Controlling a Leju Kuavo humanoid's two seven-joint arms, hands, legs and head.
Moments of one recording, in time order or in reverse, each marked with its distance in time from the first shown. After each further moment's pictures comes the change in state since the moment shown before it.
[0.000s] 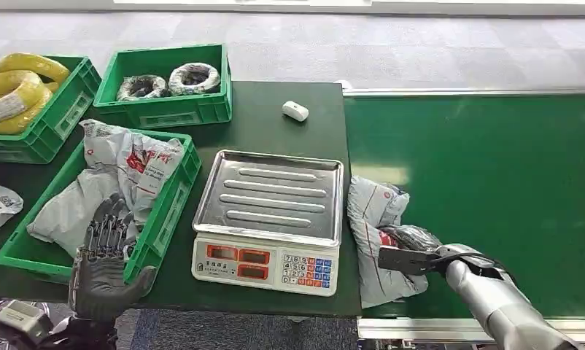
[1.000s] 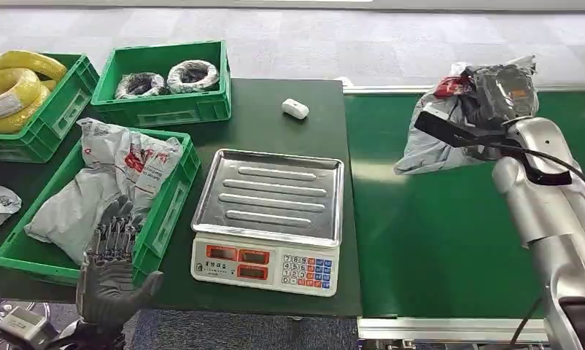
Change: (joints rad) left arm 0.002 -0.057 -0.028 -0.010 -0.019 -0.069 0.000; right arm -0.326 0.000 -0.339 -0.337 0.470 -0.362 0.342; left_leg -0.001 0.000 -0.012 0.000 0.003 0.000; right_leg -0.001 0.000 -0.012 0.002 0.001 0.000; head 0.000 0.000
